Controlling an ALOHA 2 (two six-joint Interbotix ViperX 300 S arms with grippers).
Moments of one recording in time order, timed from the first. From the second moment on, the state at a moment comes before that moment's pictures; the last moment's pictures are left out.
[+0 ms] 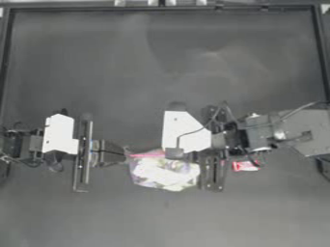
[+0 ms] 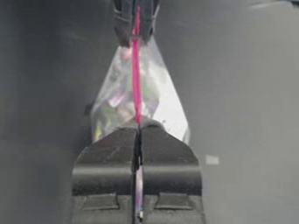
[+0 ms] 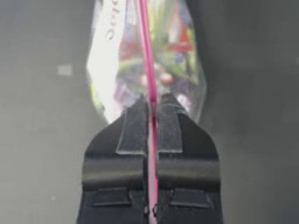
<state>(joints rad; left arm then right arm) -0.06 -0.21 1.05 -0.08 -0.56 0.01 0.07 -0.03 0.38 -0.09 0.83 0.27</state>
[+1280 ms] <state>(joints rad) -0.06 -0.21 1.05 -0.08 -0.56 0.01 0.12 -0.23 0.64 -0.09 0.83 0.50</state>
